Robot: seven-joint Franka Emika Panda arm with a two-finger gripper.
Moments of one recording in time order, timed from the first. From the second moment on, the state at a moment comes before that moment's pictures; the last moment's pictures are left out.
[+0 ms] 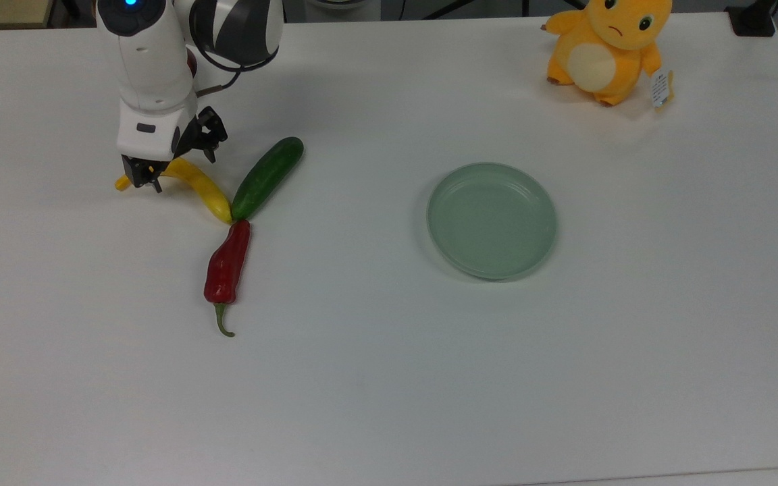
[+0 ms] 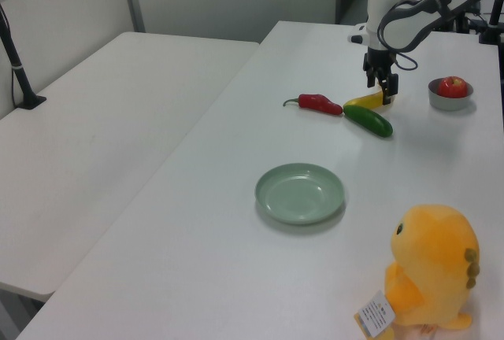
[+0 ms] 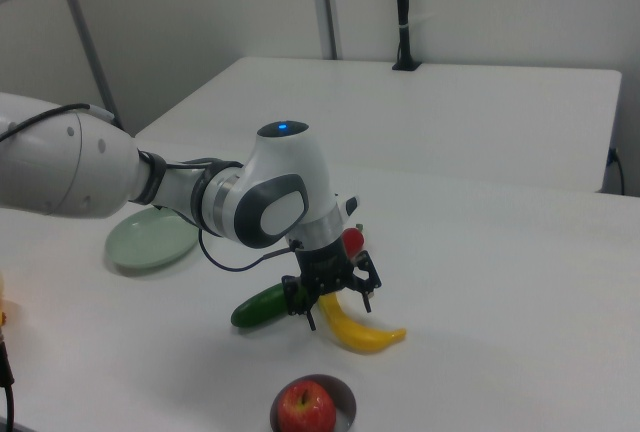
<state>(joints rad) -0.04 0.34 -0.23 -1.95 -0.07 2.33 -0.96</state>
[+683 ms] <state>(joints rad) -0.04 0.36 -0.23 -1.95 -0.08 2.33 -0.96</state>
